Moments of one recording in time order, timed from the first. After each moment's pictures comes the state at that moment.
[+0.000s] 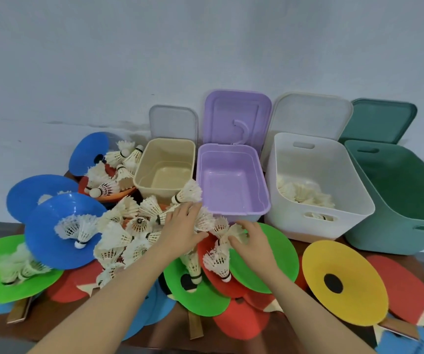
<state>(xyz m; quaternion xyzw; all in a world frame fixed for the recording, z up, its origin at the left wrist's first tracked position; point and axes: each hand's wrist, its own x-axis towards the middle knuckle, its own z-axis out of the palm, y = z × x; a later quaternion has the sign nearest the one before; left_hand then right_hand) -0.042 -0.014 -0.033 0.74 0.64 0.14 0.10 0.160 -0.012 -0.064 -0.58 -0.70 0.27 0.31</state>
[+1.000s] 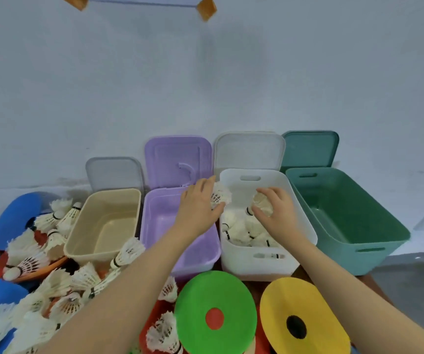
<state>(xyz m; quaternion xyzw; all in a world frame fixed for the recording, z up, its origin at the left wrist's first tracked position) 0.106 0.114 0.069 0.78 0.56 0.29 0.03 0.309 0.088 0.056 -0.60 -0.69 0.07 0.39</state>
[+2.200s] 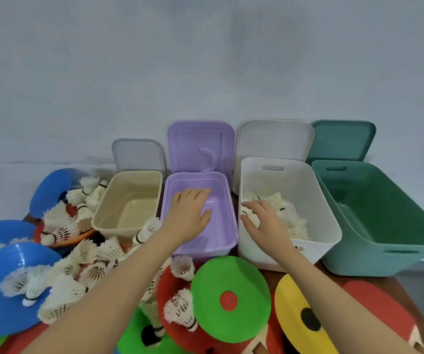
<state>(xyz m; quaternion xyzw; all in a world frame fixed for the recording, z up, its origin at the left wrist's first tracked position) 0.057 0.089 0.054 0.80 0.58 0.17 0.01 0.270 0.086 0.018 -0.54 -0.76 0.13 0.34</state>
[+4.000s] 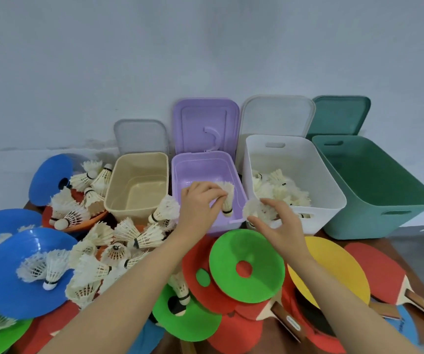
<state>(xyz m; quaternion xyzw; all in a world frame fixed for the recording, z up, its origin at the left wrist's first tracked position) 0.028 0.047 0.013 0.75 0.47 0.46 0.02 0.225 -0.007 0.005 -0.57 -0.67 0.15 0.45</state>
